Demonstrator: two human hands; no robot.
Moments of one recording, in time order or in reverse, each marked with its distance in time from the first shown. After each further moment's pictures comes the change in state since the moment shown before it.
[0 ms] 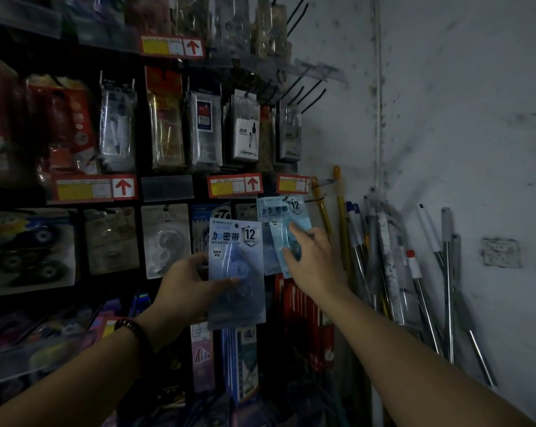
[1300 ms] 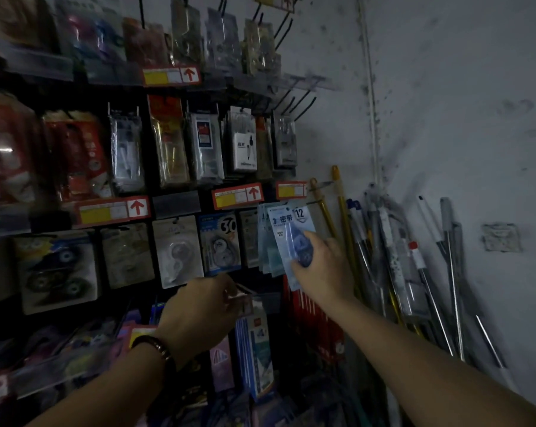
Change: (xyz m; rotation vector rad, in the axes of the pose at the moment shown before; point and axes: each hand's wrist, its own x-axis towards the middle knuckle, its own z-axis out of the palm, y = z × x) left_hand -0.033 0.019 -0.009 1.035 -0.035 0.249; right_hand -0.029 -0.026 -0.030 0.141 0.022 0.212
